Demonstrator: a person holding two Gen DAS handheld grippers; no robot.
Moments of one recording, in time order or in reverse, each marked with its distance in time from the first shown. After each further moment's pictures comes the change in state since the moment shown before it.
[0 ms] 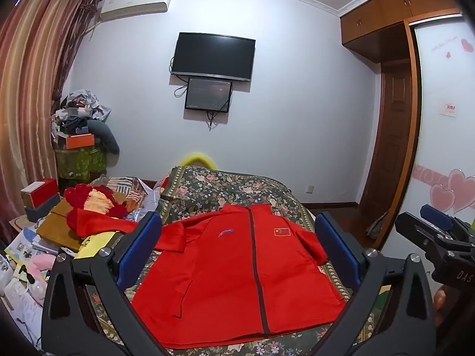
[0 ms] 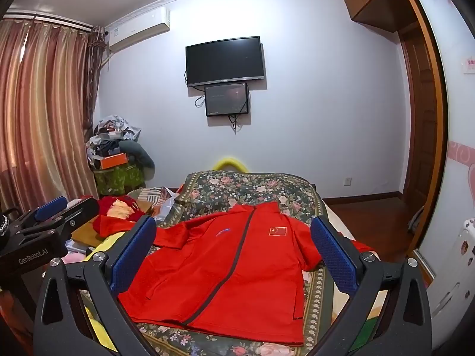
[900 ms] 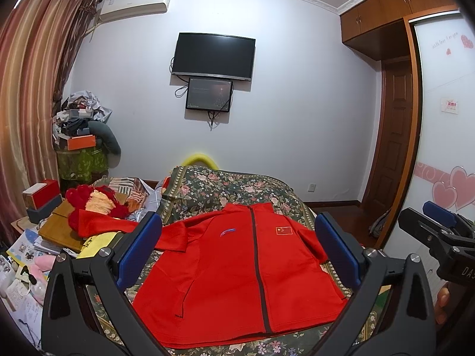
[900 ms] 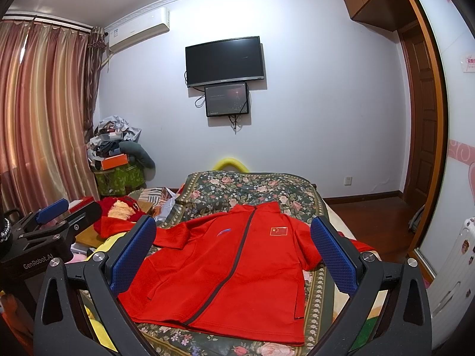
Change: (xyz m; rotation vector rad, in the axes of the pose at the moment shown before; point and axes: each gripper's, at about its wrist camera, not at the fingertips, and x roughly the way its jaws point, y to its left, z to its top) left arm 0.001 -0.007 0.003 0.012 0.003 0.009; right arm 0.001 0.000 0.001 0.008 0.002 0.005
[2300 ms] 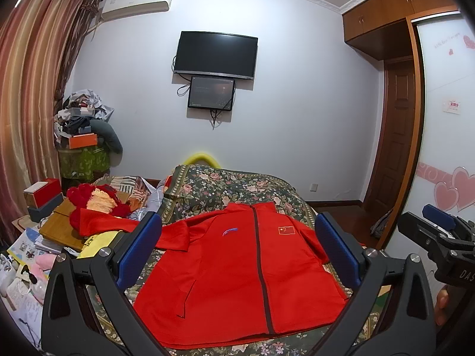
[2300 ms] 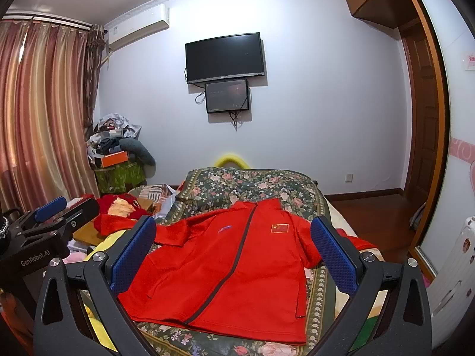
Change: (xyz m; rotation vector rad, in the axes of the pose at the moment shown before) left arm 0.002 0.002 0.000 -0.004 0.003 0.010; right arm 0.007 0.002 -0.001 0.001 0.019 0.001
